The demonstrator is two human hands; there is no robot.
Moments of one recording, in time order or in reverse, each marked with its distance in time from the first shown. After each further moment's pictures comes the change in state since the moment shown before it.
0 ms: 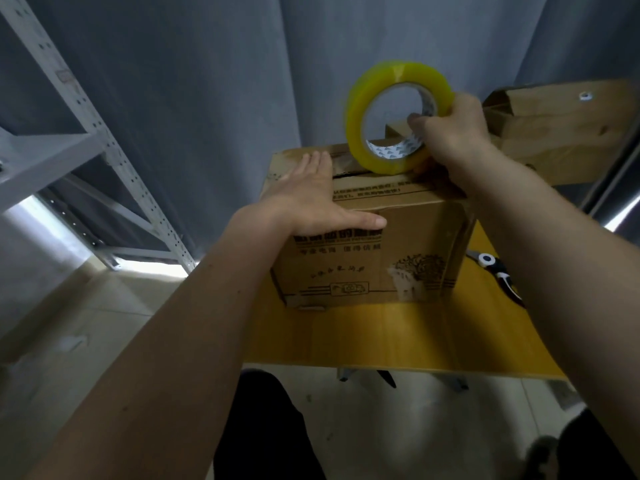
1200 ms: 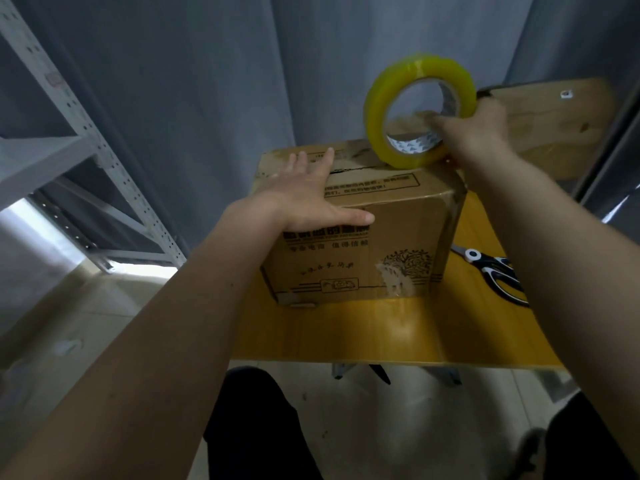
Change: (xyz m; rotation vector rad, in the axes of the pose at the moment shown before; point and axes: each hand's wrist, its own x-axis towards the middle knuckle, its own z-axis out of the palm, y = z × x) left_hand -0.002 0.010 -0.004 0.051 -0.041 -0.043; right_hand 0.001 0.022 -0.034 0.009 0.116 0.117
